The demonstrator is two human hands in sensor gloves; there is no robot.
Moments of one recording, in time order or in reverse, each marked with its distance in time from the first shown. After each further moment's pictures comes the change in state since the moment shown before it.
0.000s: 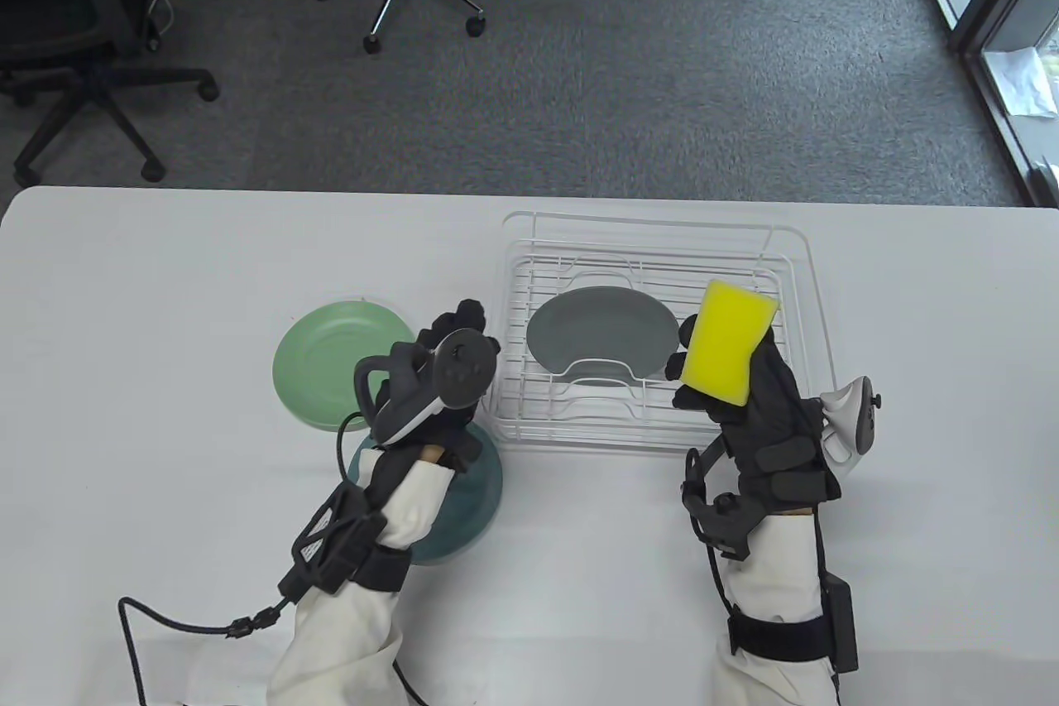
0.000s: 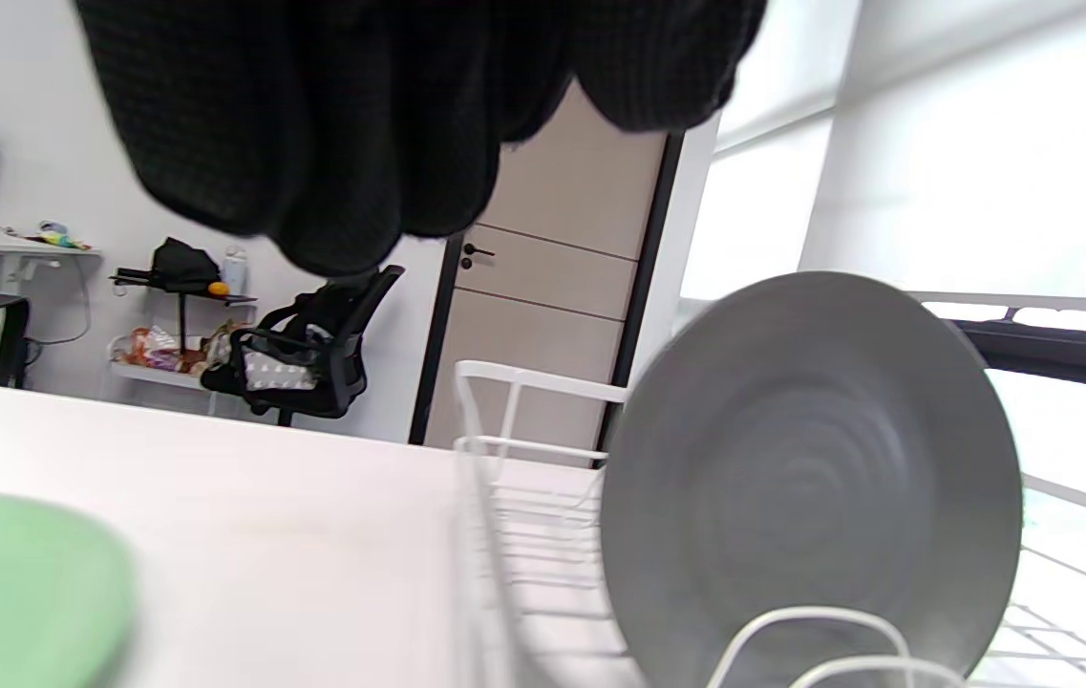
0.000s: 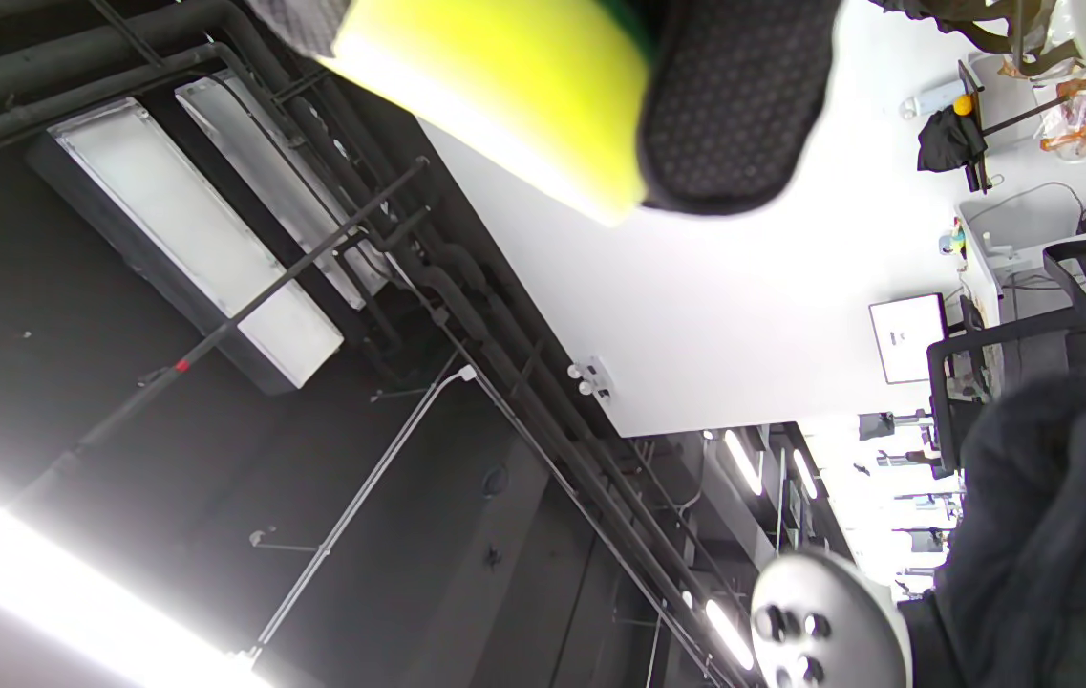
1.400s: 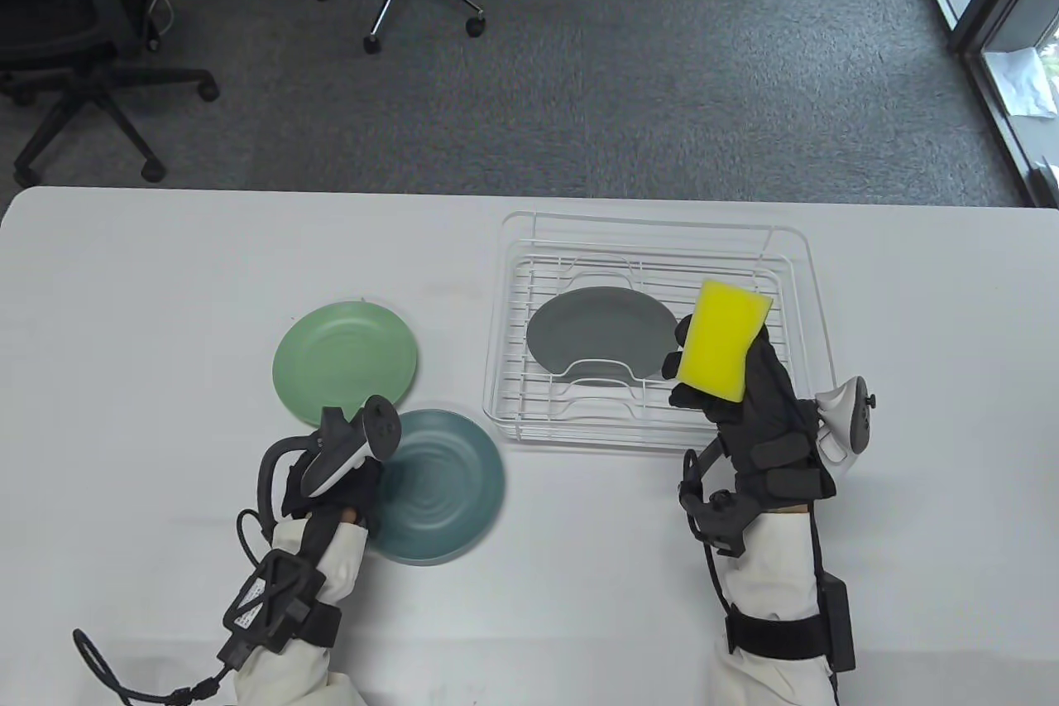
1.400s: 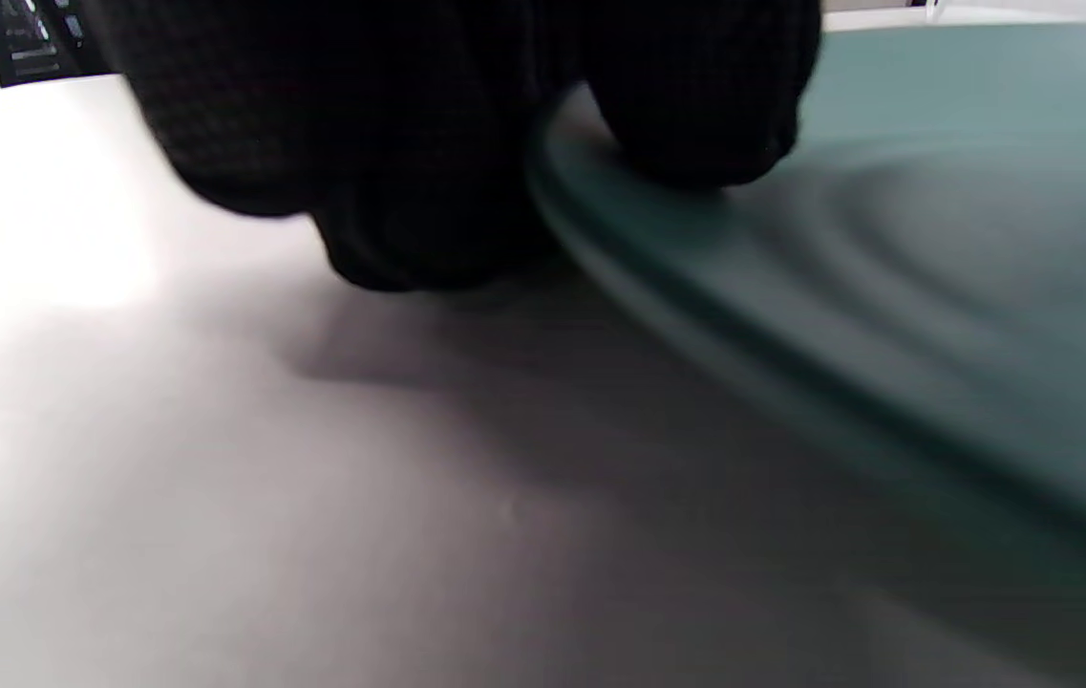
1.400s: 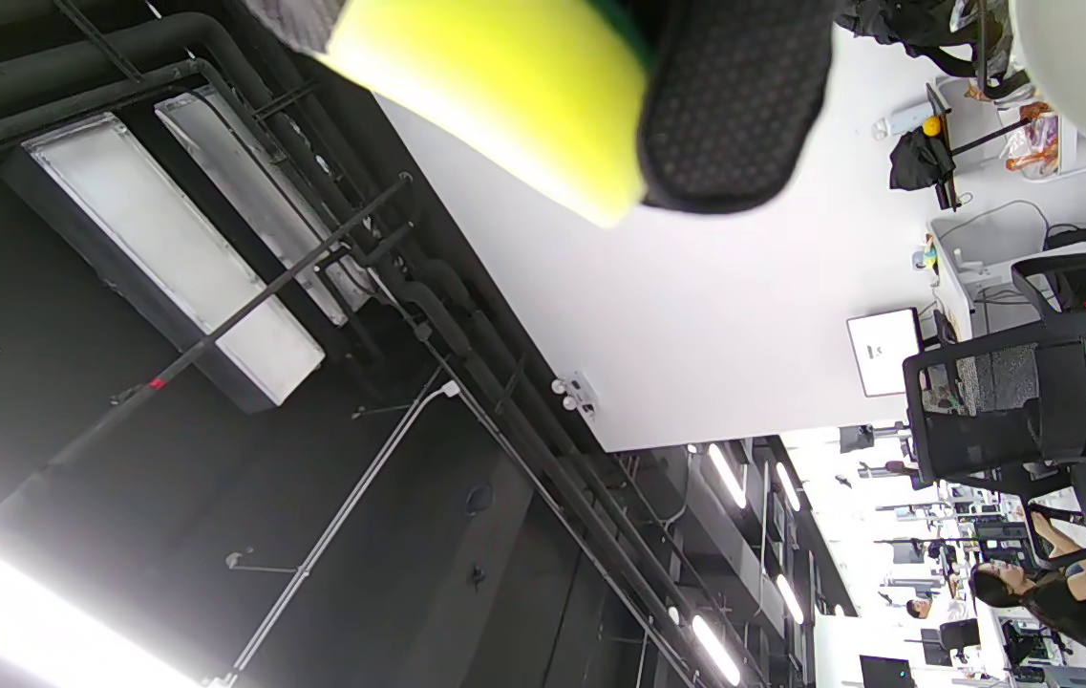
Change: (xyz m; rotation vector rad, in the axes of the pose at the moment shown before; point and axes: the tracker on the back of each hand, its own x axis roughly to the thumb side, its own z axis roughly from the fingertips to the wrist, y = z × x) left_hand -0.115 -0.100 0.051 -0.466 0.348 -0.214; right_hand -0.007 -0.005 0.001 -0.035 0.028 0.003
